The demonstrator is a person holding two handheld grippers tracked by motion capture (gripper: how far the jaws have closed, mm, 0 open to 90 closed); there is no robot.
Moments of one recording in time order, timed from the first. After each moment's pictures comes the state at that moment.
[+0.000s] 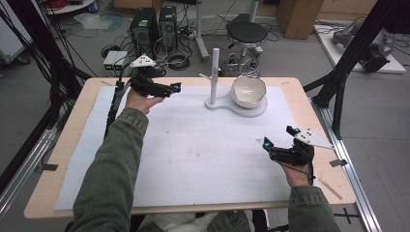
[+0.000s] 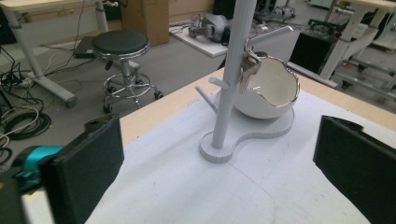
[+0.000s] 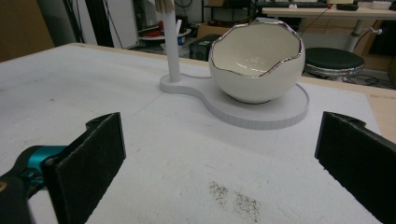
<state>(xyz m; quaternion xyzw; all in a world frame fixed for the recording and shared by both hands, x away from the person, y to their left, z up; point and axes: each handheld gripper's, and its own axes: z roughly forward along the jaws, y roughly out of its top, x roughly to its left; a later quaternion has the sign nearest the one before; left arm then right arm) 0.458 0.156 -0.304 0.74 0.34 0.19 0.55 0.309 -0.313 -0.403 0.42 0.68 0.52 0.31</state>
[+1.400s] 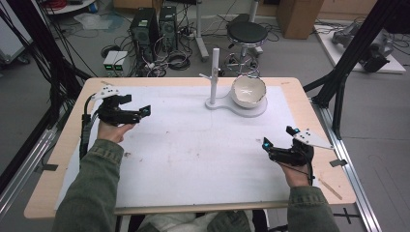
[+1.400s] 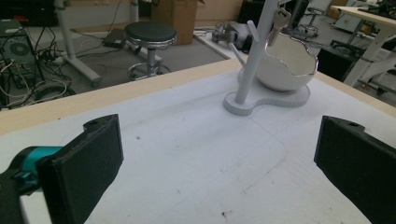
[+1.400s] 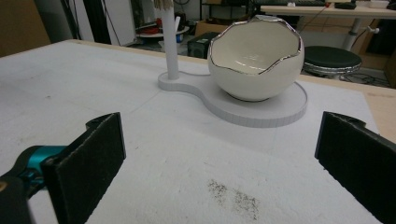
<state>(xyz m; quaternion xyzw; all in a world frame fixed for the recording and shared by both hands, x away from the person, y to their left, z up) 0.390 0.235 -0.355 0.69 0.40 0.20 0.56 0.309 -0.312 -0.403 0.42 0.68 0.52 0.31</state>
